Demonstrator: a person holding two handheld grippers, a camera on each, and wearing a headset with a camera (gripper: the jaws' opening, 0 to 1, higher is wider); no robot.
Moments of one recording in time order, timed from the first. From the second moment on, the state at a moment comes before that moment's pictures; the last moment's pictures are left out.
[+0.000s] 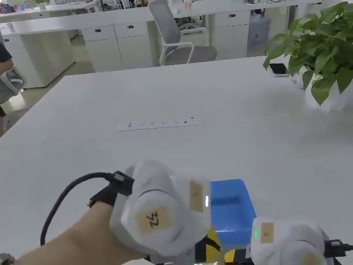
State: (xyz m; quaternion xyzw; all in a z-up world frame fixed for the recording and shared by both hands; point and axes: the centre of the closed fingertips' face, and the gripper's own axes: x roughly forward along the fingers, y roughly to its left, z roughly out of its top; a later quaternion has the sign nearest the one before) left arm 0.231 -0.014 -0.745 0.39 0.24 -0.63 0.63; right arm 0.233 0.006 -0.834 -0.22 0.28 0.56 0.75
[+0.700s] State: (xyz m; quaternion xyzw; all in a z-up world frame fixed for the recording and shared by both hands) left arm 0.225 -0.014 -0.750 0.27 0.28 -0.63 0.67; right arm 0.234 0.009 -0.821 -0.18 0.26 0.57 0.76
